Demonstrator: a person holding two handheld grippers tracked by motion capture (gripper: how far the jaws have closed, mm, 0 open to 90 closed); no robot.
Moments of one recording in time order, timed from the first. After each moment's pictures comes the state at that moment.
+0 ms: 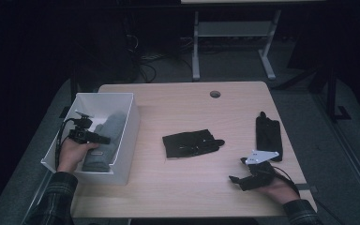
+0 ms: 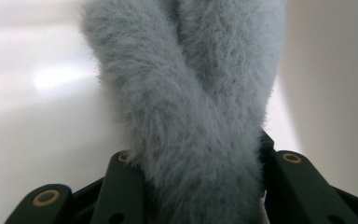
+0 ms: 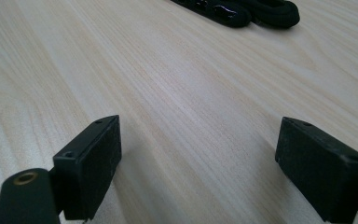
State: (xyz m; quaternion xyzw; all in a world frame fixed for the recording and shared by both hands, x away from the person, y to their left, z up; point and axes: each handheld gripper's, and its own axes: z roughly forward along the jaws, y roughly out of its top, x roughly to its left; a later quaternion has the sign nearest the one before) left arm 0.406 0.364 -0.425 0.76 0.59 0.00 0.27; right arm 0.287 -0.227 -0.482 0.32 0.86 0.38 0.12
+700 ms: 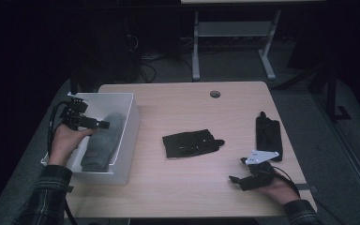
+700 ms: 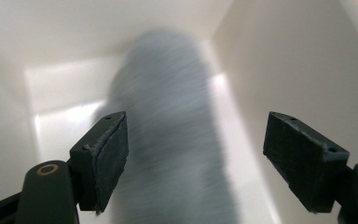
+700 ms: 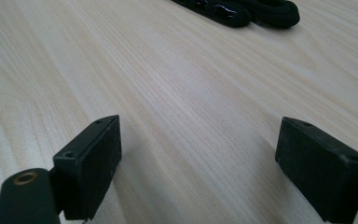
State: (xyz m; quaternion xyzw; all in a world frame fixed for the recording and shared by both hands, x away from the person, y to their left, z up) left arm 0.402 0.340 -0.337 0.77 0.55 0.09 0.30; right arm 0.286 -0.227 -0.482 0.32 0.86 0.38 0.12
